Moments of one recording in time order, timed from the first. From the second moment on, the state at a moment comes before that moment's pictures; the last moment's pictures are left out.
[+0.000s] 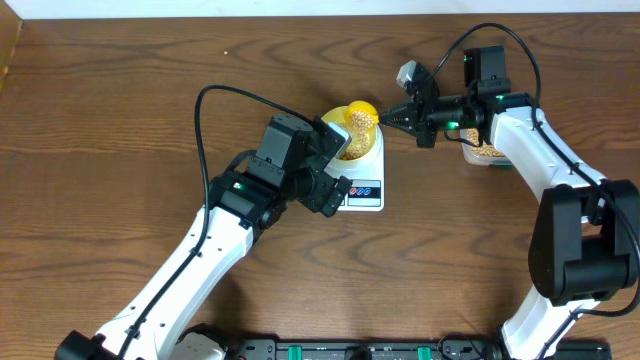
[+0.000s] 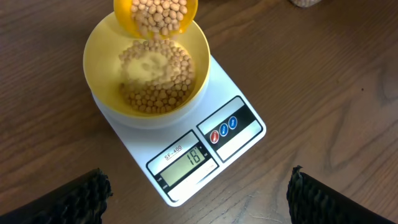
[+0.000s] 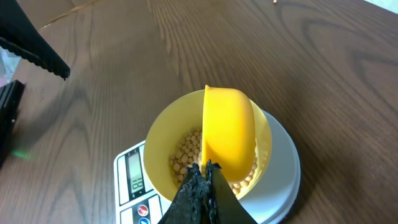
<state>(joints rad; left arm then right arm) -0.50 1.35 1.02 -0.56 0.21 0.12 0.13 1.91 1.34 -0.41 -1.03 -0.64</state>
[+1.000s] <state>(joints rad) -0.50 1.35 1.02 -0.56 0.21 0.12 0.20 1.91 1.34 -0.41 -0.90 -0.89</state>
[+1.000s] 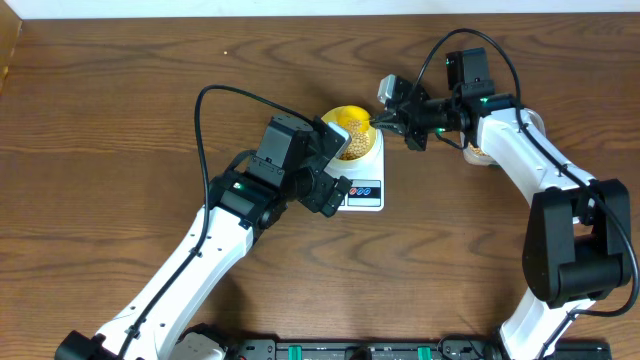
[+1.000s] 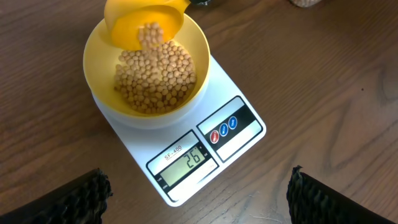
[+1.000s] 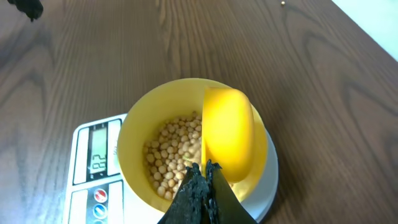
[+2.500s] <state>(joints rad) -0.50 1.35 1.02 -0.56 0.21 0.12 0.13 1.80 1.34 -0.22 -1.06 -0.07</state>
